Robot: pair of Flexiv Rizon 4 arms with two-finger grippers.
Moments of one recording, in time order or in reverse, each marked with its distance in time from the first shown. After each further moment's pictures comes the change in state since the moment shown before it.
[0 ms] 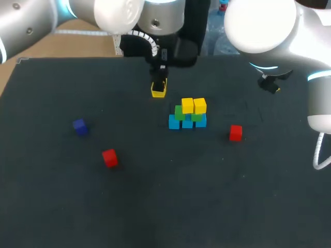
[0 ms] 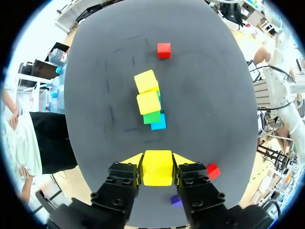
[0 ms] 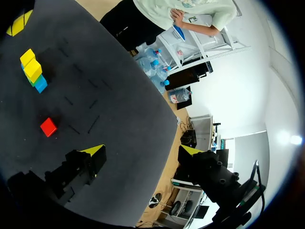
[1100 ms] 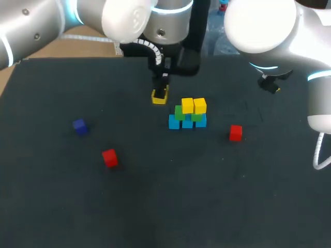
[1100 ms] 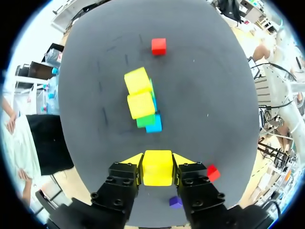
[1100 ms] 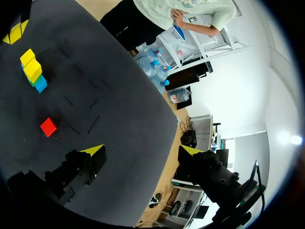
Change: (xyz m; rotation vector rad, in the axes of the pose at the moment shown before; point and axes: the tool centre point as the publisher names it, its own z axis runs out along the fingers) left arm 0.004 -0.007 0.017 0.012 0.049 0.005; right arm 0.000 0.000 0.000 0.000 0.000 0.000
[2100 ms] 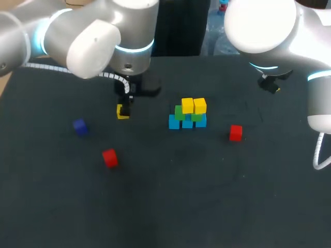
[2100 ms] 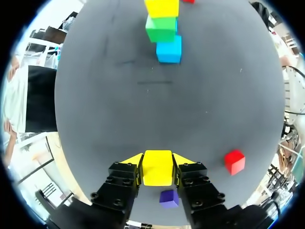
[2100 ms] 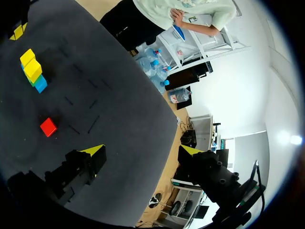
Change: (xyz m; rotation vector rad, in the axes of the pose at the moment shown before) left arm 0.094 -0.010 0.079 -0.069 0.102 -0.221; right arm 0.000 0.000 0.000 0.000 0.000 0.000
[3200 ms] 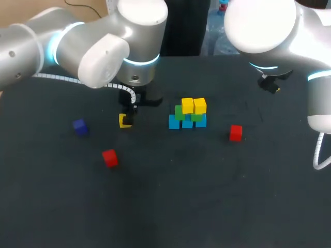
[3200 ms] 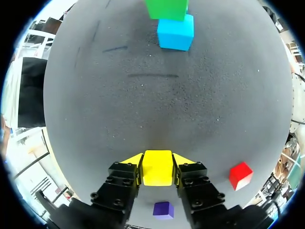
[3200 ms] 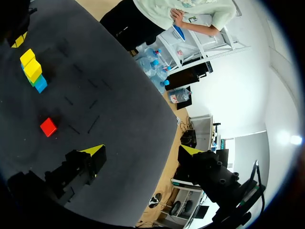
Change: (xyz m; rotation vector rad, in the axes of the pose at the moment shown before) left arm -0.007 -0.006 0.034 0.033 0.038 -0.045; right arm 0.000 0.000 0.000 0.000 0.000 0.000
